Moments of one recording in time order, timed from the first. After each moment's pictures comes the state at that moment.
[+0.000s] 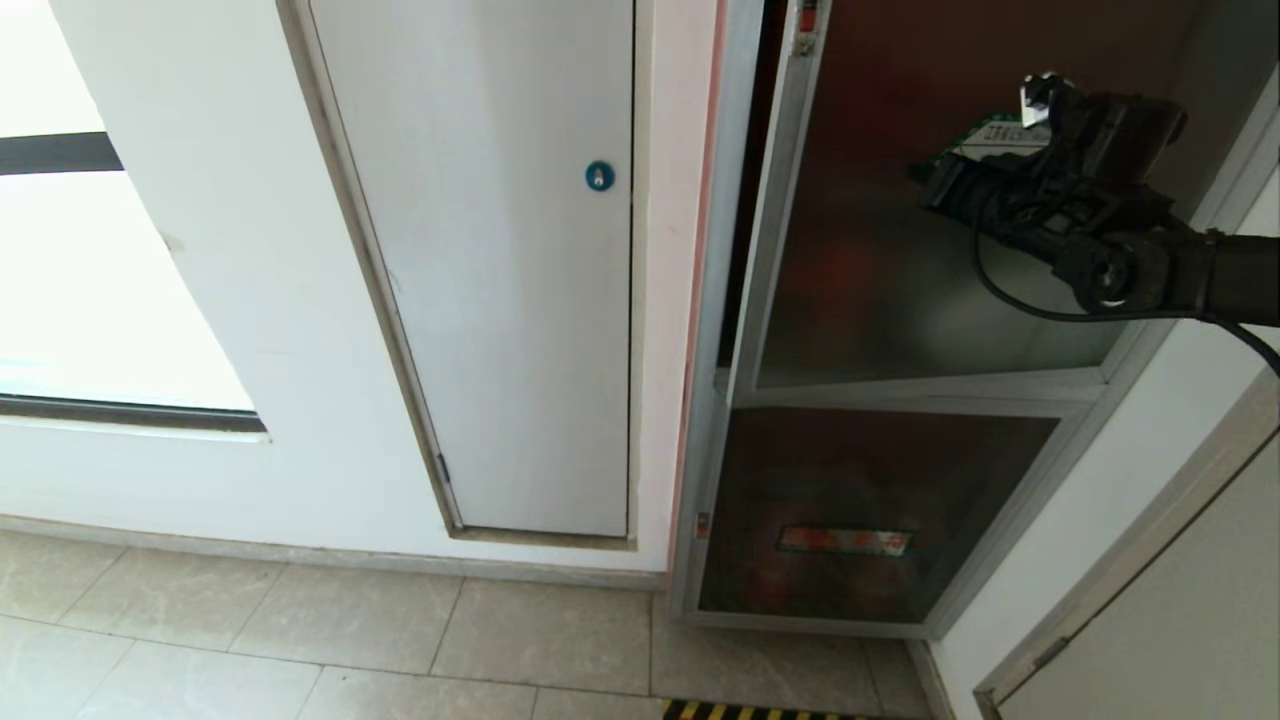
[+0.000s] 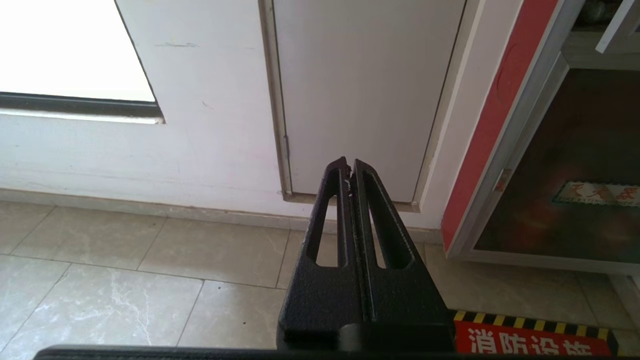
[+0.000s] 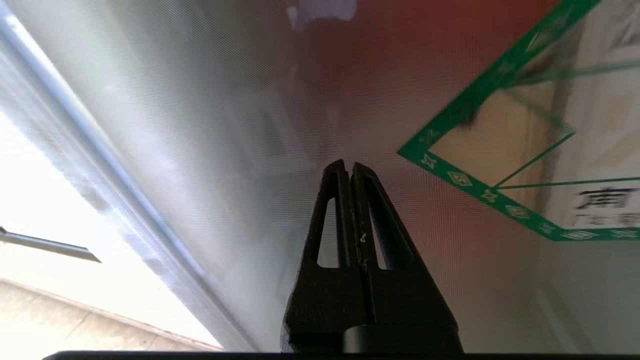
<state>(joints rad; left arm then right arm) 0.01 0.00 0.00 -0.06 0.01 -0.02 -0.02 2.15 -1.89 -0.46 0.28 0.29</state>
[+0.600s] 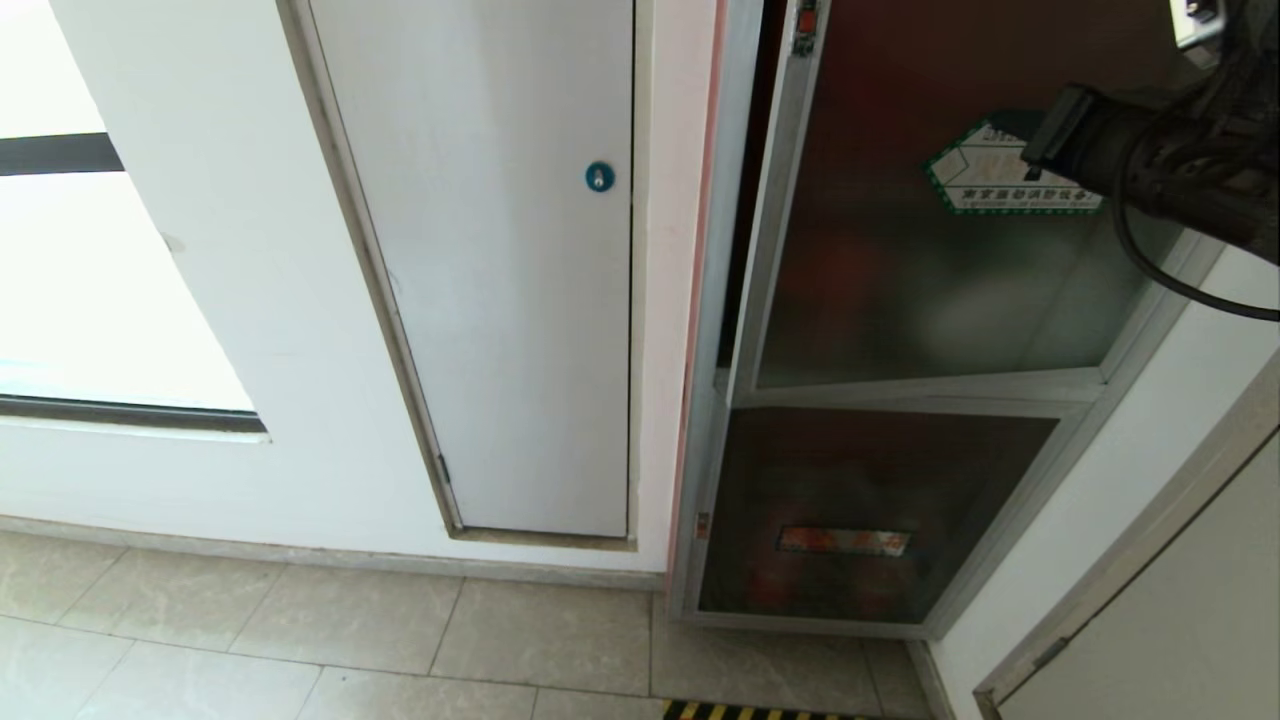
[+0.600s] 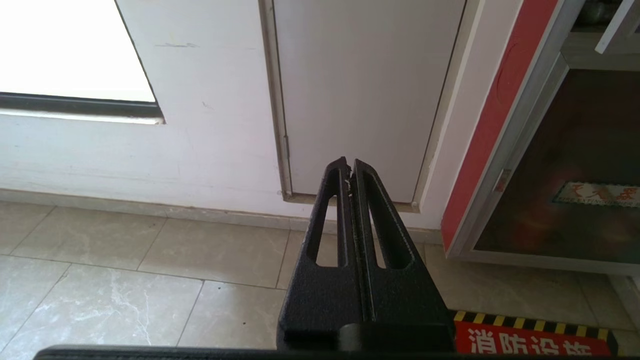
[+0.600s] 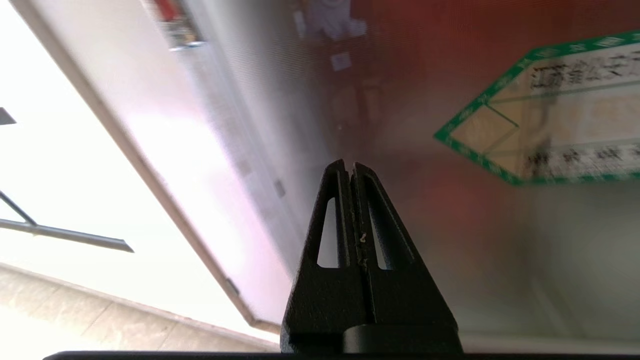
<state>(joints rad) 0.01 0.00 0.00 -0.06 0.02 -0.02 -0.02 1.72 -1.48 -0.45 0.28 0.28</state>
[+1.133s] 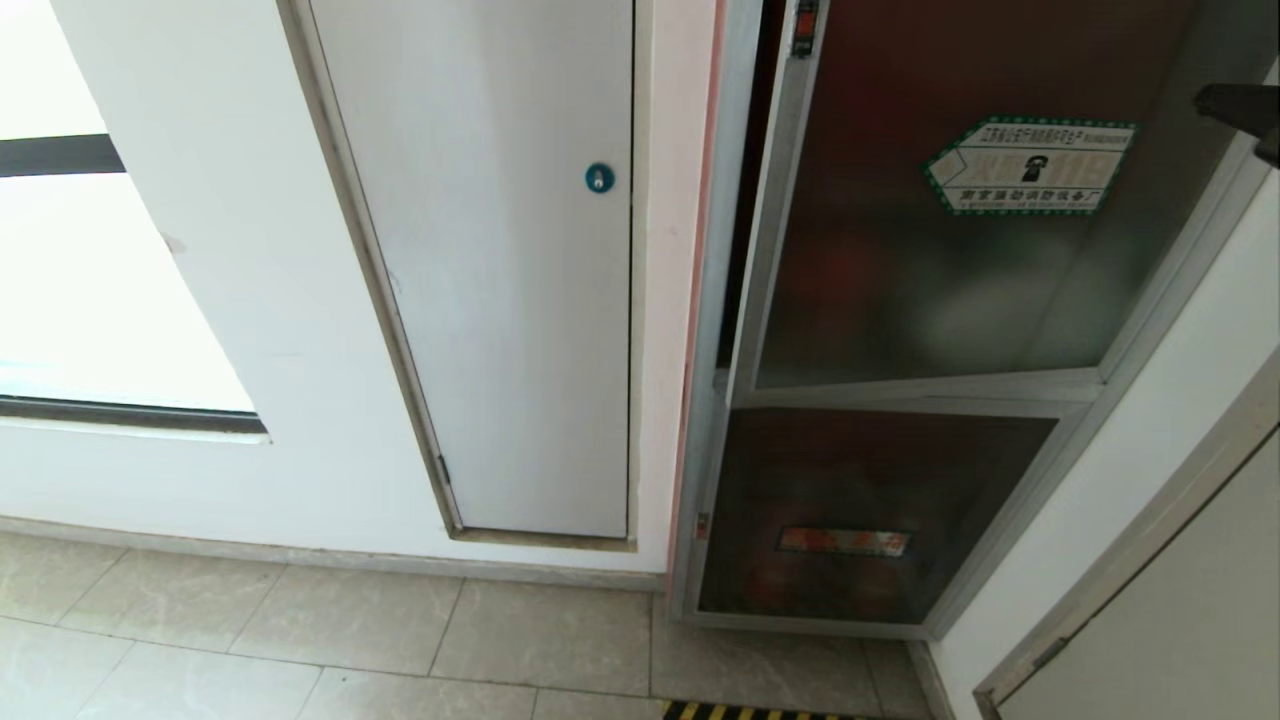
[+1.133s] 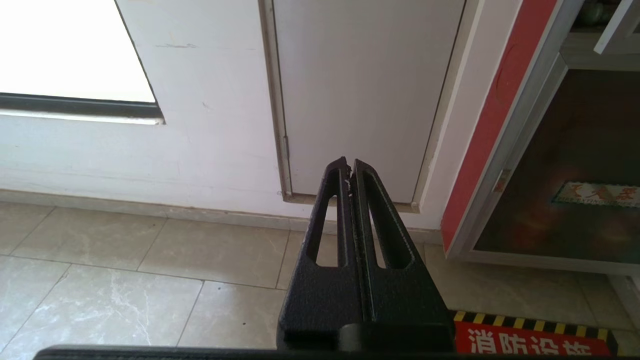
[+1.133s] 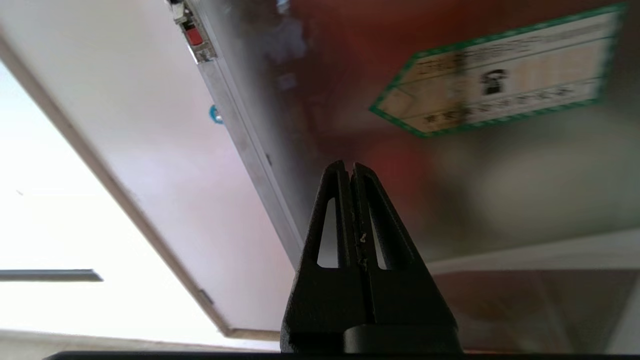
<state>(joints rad) 0.01 0.00 0.00 -0.06 0.01 -0.01 -0.02 1.26 -1.14 -0.33 0.09 0.28</state>
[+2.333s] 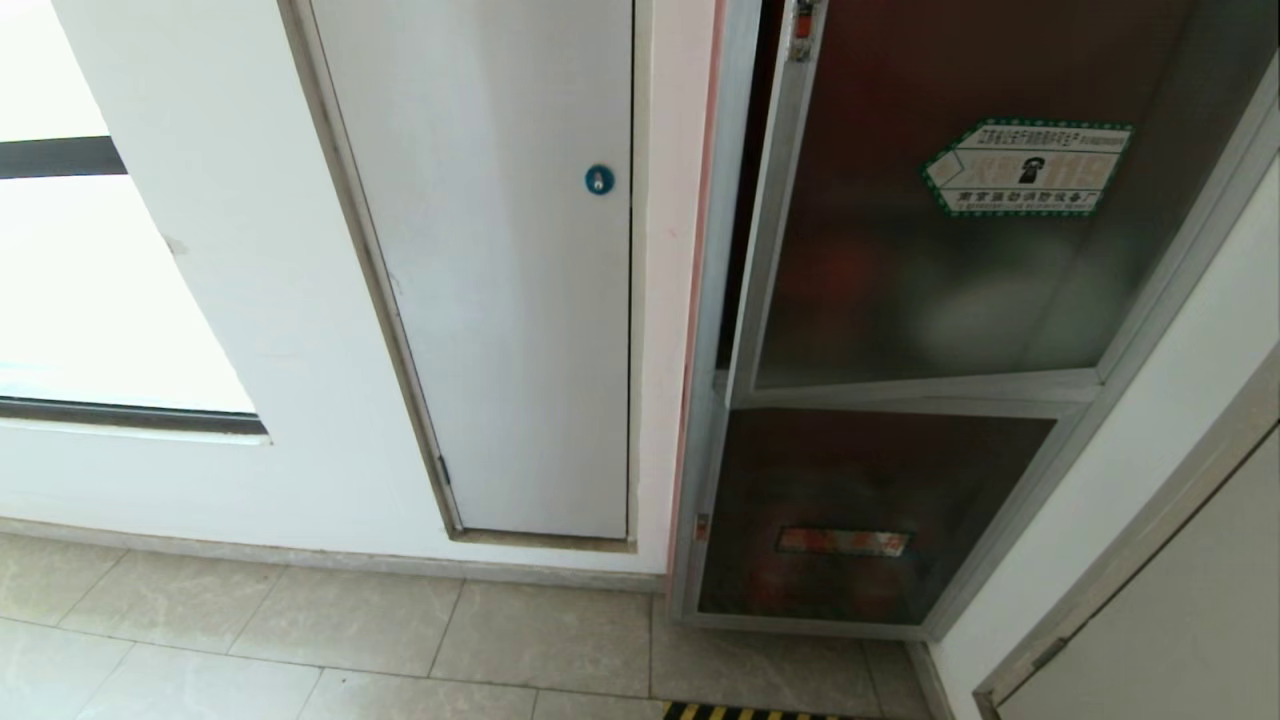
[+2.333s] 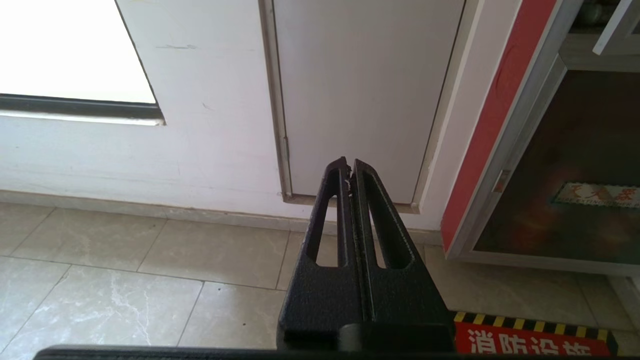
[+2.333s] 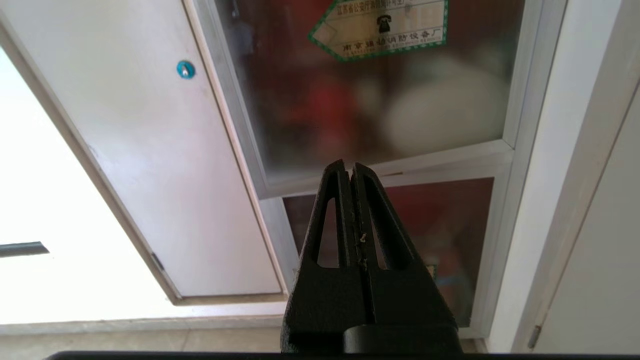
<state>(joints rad) 0.01 0.00 0.00 -0.06 0.01 -0.01 -0.03 0.36 -0.83 0.26 -0.02 0.18</state>
